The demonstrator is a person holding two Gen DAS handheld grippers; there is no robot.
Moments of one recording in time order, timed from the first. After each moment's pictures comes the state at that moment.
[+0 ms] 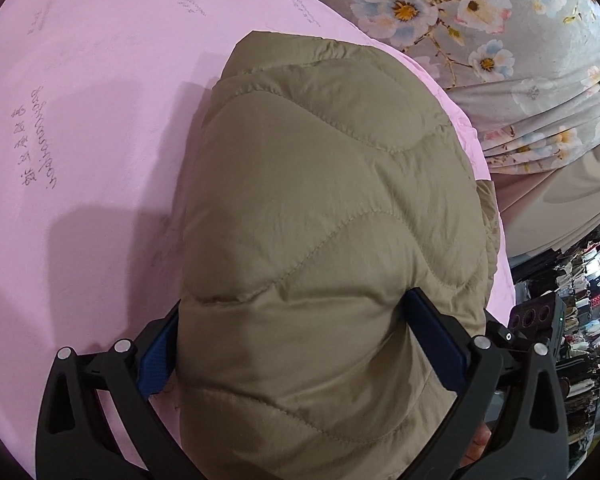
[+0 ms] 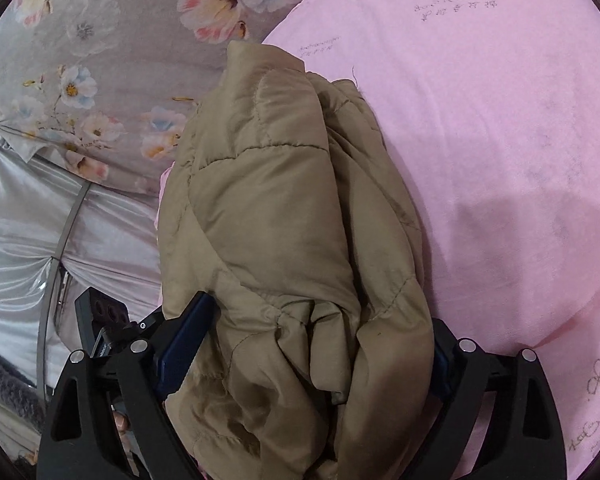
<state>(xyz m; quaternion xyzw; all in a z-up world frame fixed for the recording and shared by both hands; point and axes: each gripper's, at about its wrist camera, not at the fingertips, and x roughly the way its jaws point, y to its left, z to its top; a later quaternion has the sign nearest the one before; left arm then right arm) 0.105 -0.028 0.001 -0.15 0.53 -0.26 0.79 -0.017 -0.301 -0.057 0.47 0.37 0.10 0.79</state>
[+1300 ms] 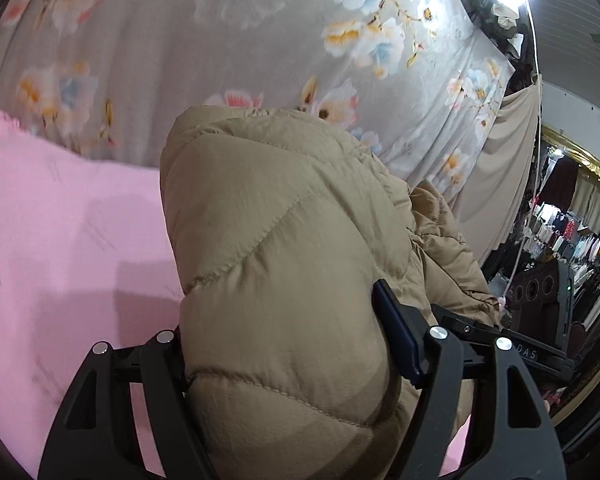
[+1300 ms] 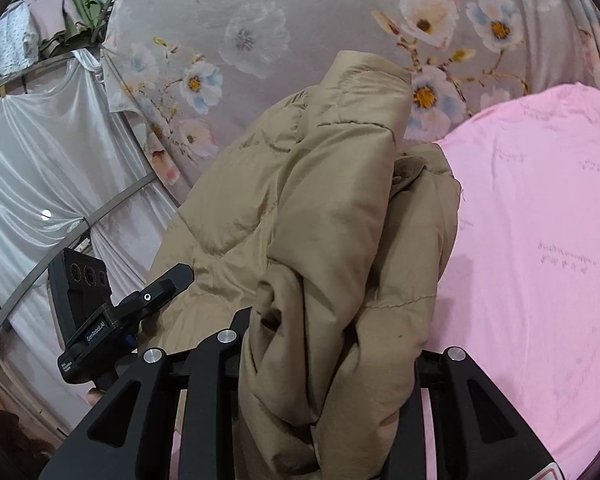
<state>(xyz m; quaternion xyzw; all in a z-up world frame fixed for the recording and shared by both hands) 0.115 -0.014 0.144 -0.09 0.24 -0.41 0.88 0.006 -0.253 0.121 0.28 0.19 0.12 0.93</state>
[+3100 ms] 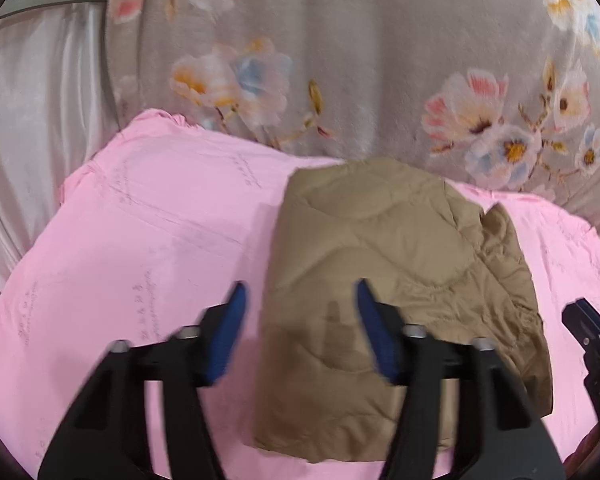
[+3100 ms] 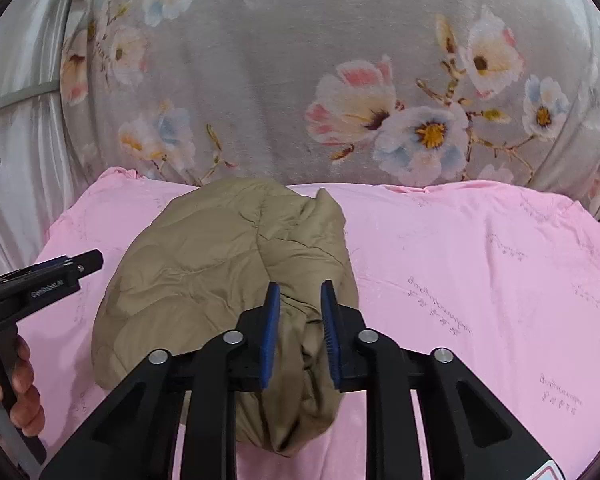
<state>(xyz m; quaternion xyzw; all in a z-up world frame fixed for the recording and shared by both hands) 0.292 0.024 0.093 0.00 0.33 -0.05 0.94 0.210 -0.165 0.091 0.07 0.24 -0.05 0.97</state>
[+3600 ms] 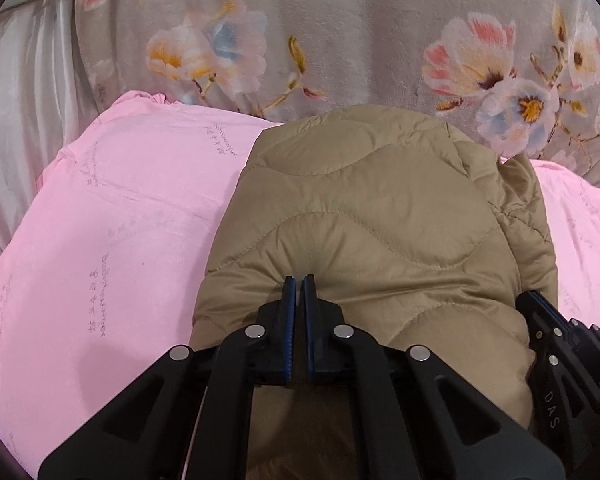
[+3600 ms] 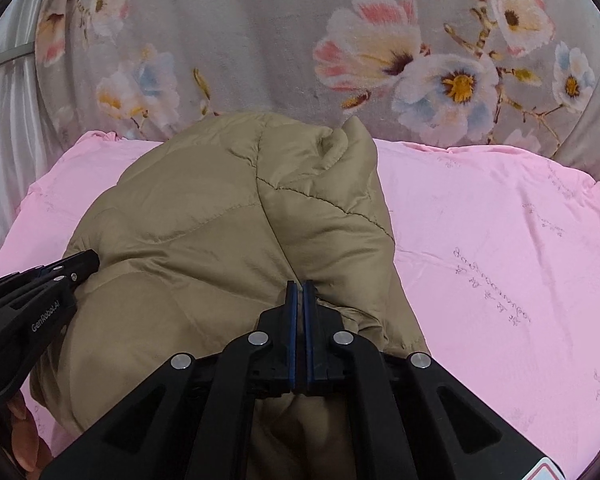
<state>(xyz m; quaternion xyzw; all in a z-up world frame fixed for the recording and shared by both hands) 0.325 -0.019 0.036 0.03 0.34 -0.03 0.94 0.282 -0.164 0.027 0.07 0.29 -0.06 0.95</state>
